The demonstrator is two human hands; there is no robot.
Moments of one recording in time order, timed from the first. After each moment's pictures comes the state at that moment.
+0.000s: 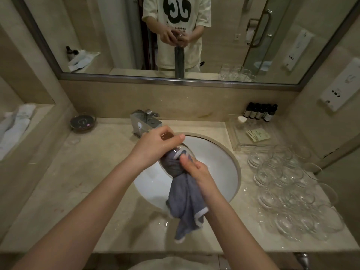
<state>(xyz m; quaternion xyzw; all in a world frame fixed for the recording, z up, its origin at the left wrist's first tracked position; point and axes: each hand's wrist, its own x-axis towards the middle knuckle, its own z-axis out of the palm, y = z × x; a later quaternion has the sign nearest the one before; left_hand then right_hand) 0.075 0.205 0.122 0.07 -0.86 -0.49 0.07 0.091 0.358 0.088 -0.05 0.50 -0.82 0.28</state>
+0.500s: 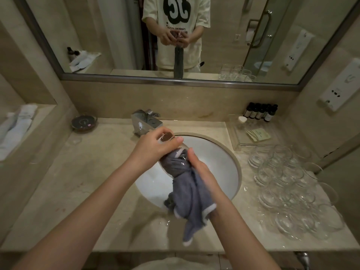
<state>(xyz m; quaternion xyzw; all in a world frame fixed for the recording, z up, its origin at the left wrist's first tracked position) 0.085 0.202 0.117 0.05 -0.83 -0.54 0.10 0.087 0.358 0.084 -0.03 0.49 -0.82 0.30</state>
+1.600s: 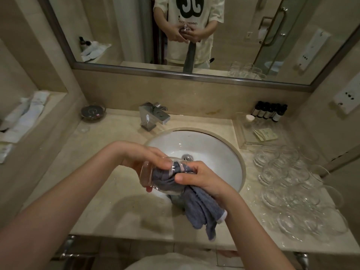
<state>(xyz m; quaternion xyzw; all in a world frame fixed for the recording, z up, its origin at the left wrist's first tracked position) 0.097 0.152 0.121 -0.03 -0.71 -0.51 -0.48 0.096 0.372 0.092 -0.22 0.58 -0.67 0.42</state>
